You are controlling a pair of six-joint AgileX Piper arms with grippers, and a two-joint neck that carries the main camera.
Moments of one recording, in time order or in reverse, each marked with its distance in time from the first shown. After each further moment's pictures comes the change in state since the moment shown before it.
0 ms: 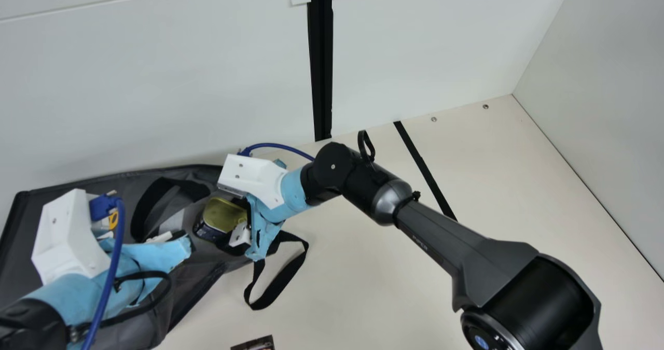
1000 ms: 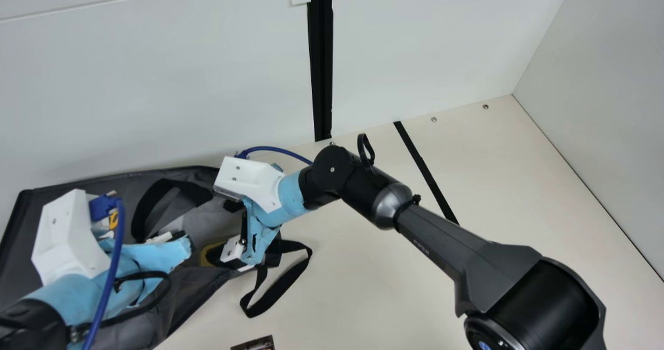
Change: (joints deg) left arm 0.0 0.0 0.0 0.0 0.1 0.0; right arm 0.3 -1.2 1.6 2.0 0.3 0.1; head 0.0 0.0
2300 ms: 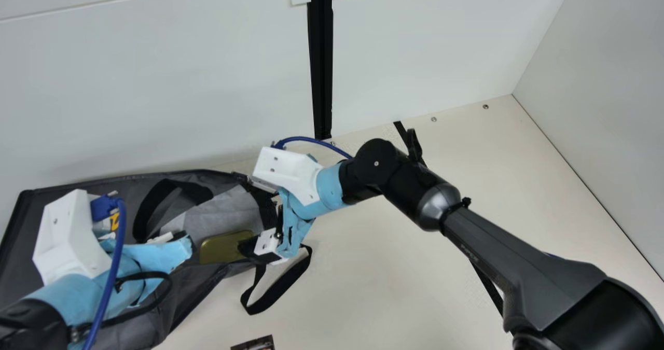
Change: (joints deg) left arm 0.0 0.0 0.0 0.0 0.0 0.0; right arm -6.5 -8.4 8.0 -0.4 1.5 -3.6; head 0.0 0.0
